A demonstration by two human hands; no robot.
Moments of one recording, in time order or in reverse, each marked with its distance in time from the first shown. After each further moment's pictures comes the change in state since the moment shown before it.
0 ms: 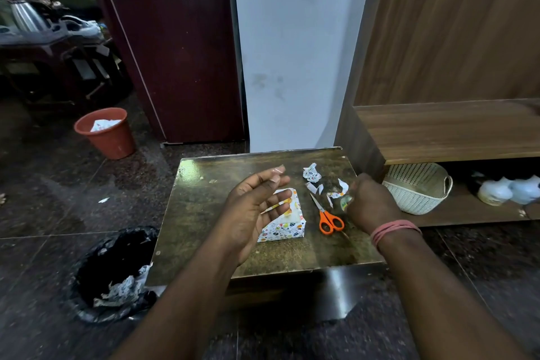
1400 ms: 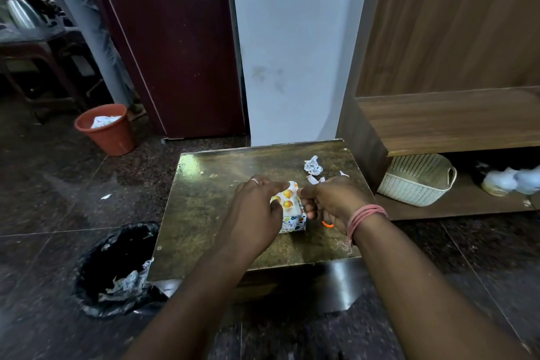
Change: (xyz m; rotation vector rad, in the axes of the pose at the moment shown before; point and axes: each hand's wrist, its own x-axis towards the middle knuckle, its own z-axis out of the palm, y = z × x) left_hand 0.006 -0.022 -0.010 1.279 0.100 0.403; right_hand -0.004 -0.044 0.042 0.914 -0.362 0.211
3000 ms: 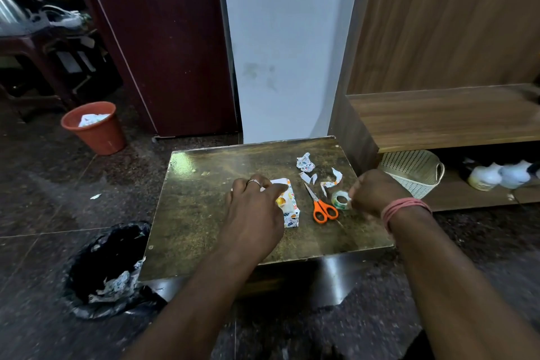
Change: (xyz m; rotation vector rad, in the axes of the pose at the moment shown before) left_hand -0.009 0.011 0.007 0.281 -0.017 0.046; right_hand 0.016 -0.002 -0.089 -0.827 0.265 0.053
